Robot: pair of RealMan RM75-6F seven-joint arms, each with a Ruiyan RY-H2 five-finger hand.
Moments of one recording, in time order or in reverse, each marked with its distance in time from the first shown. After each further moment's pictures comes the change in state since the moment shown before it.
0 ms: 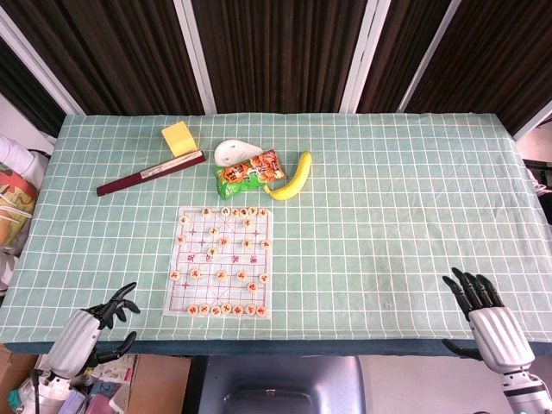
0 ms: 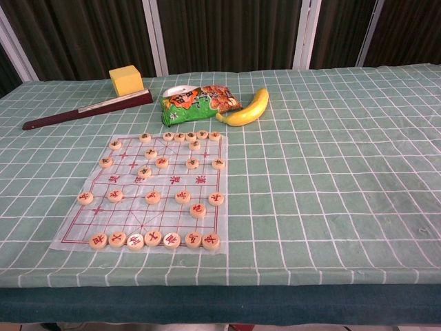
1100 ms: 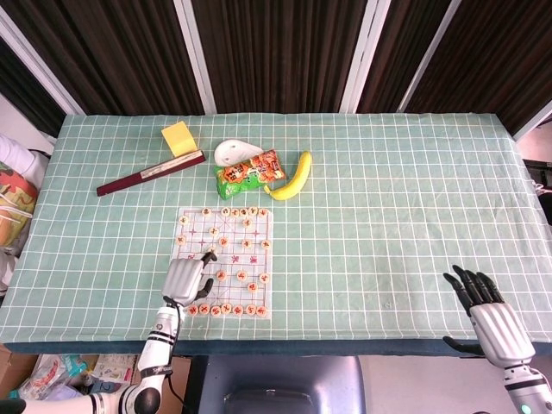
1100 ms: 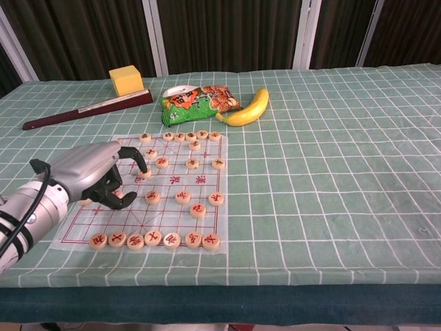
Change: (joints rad) left arm -0.349 -0.609 -0.340 0.213 -0.748 -0.387 0.859; right arm 0.022 0.016 0.003 0.009 0.029 -0.039 0.046
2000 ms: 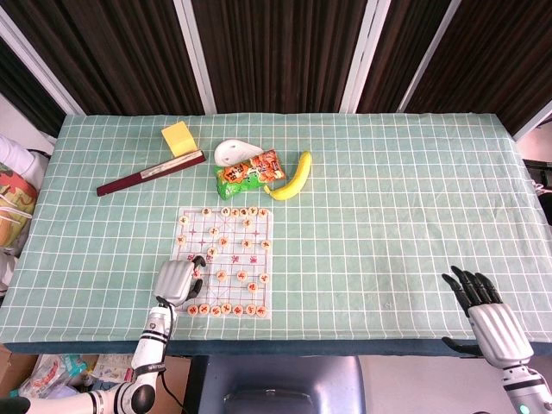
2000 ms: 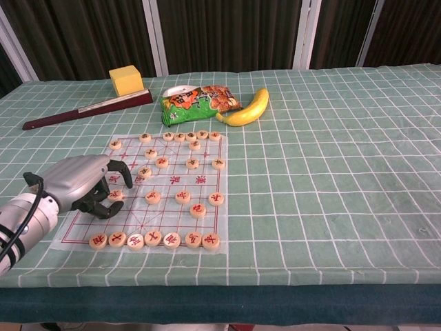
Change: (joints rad) left arm -0.008 -0.007 0.050 0.125 0.000 -0.011 -0.082; right arm 0.001 -0.005 -0.002 -0.004 0.002 -0.004 -0.015
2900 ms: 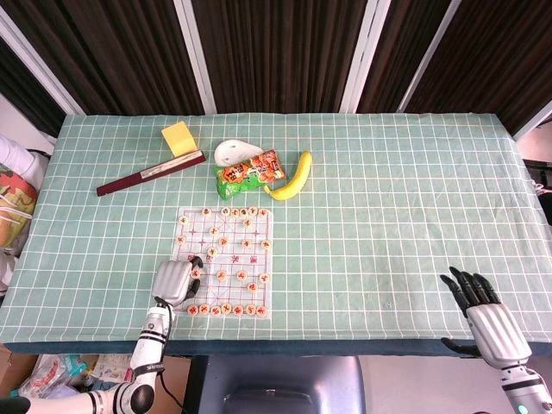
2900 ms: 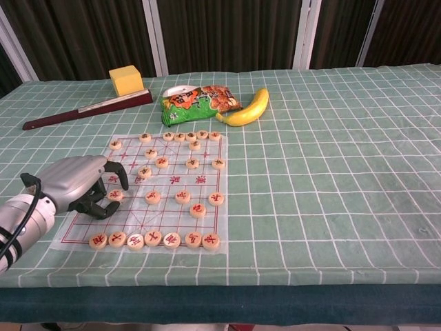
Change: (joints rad) left arm -0.002 0.002 0.007 0.010 -0.008 0.009 0.009; right arm 0.003 -0.002 -0.004 0.000 -0.001 -0.007 -0.009
